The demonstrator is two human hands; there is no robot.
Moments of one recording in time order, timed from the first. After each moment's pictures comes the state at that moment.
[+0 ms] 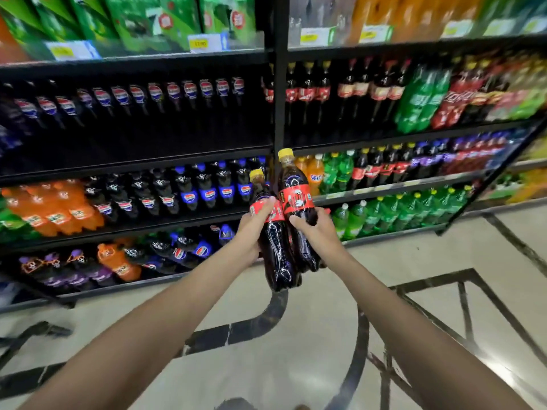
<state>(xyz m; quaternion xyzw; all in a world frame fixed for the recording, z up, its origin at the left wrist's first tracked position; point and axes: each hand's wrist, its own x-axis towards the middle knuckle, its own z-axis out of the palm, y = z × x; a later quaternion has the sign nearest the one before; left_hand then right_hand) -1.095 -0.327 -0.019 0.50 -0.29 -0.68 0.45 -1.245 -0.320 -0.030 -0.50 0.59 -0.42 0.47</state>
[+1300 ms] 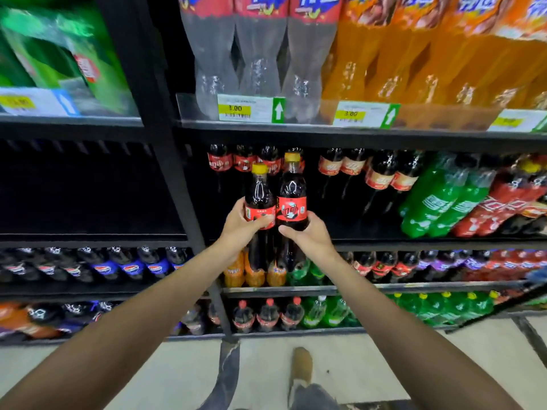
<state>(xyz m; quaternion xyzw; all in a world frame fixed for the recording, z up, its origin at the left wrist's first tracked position) -1.251 -0.740 -0.034 0.59 -0.45 -0.46 0.49 -1.418 -0.757 -0.041 -0.60 0.57 -0.36 0.43</state>
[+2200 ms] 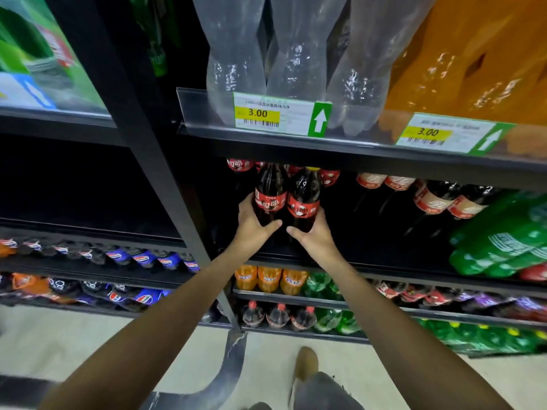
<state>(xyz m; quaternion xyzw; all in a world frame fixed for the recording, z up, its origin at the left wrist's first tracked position) -1.227 -0.817 -0.096 0.67 -0.47 -0.35 0.46 -1.381 -0.852 -0.101 -0.62 0.54 -0.33 0.47</state>
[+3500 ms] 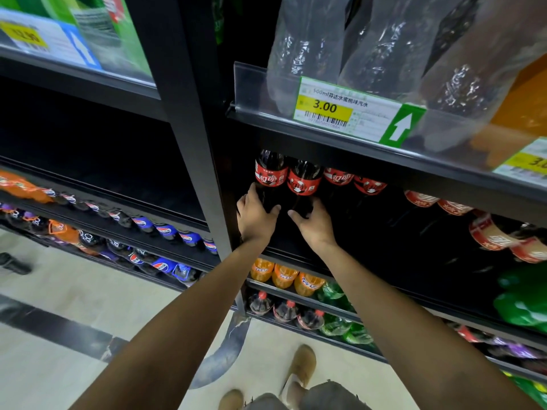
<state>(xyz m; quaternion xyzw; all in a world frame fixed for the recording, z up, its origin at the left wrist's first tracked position) -1.200 -0.830 -0.114 0.83 -0.32 -0.21 0.42 -1.312 -0.889 -0.124 -0.68 0.57 -0.22 0.40</state>
